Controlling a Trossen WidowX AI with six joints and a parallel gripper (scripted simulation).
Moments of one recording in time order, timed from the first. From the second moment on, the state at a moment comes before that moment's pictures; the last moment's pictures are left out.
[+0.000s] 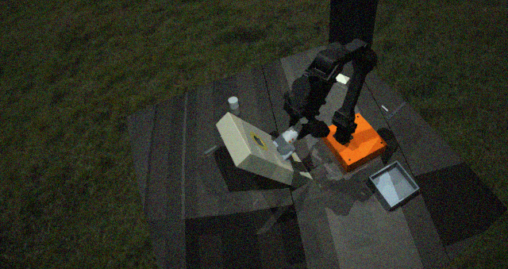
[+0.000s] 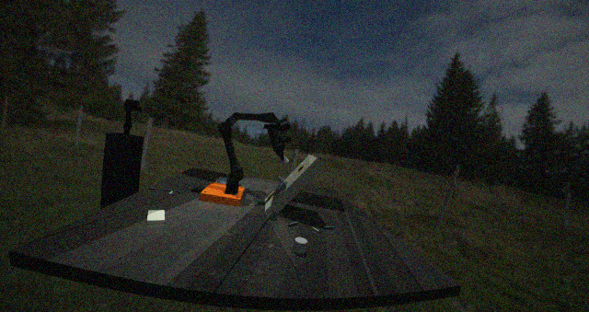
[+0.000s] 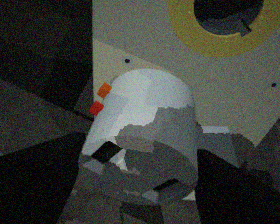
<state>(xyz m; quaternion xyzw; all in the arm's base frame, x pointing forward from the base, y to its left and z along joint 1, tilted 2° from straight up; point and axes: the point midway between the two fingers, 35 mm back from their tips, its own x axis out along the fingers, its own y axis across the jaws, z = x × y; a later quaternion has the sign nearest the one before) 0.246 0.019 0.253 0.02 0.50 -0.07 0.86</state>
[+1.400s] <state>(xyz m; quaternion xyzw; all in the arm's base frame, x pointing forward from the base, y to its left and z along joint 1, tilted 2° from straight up) 0.189 0.186 0.245 -0.17 0.48 0.27 0.82</state>
